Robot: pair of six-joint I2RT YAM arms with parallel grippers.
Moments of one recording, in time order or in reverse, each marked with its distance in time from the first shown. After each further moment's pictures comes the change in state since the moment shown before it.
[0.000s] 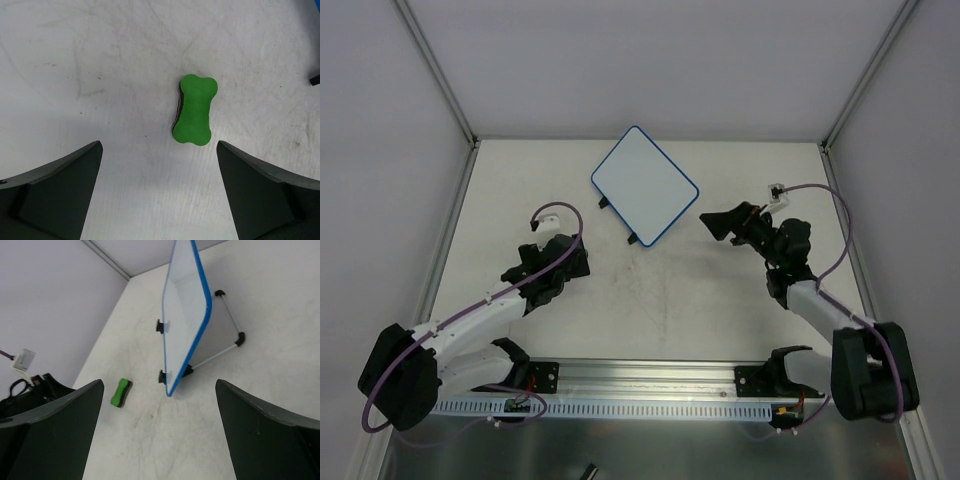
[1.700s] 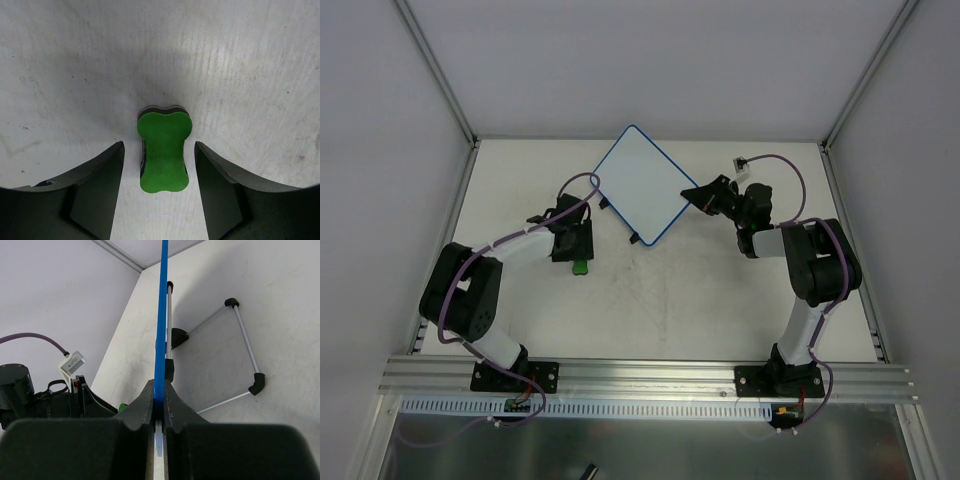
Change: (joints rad) left arm 0.215 0.529 0.341 -0.072 0.430 0.184; right arm 0.050 0.652 0.385 0.253 -0.090 0.143
